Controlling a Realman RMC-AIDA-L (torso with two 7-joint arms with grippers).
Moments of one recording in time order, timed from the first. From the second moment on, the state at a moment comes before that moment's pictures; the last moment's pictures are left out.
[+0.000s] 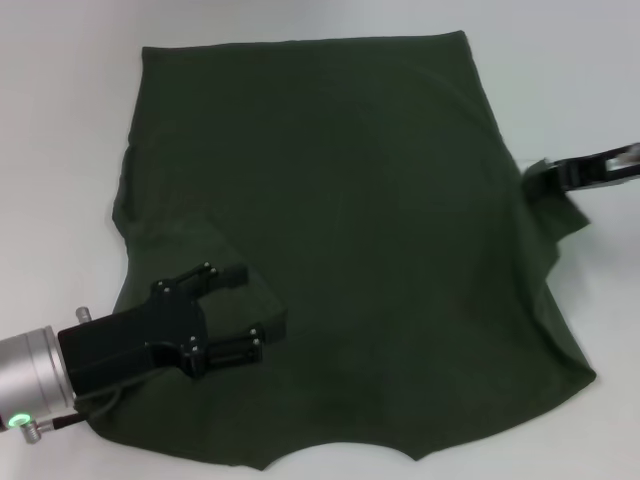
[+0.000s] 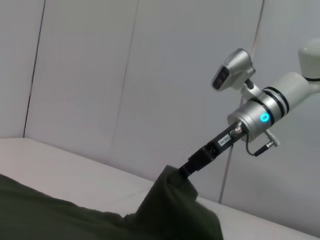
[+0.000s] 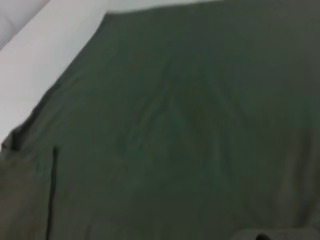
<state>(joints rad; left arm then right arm) -0.51 -2.14 0.45 0.54 1.98 1.63 -1.14 0.88 1.87 -0.74 -0.63 -2.43 -1.22 2.32</state>
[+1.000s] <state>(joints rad) -0.52 -2.14 0.45 0.54 1.97 1.64 -1.15 0.89 1.89 -0.78 -0.47 -2.49 -1.07 2.53</state>
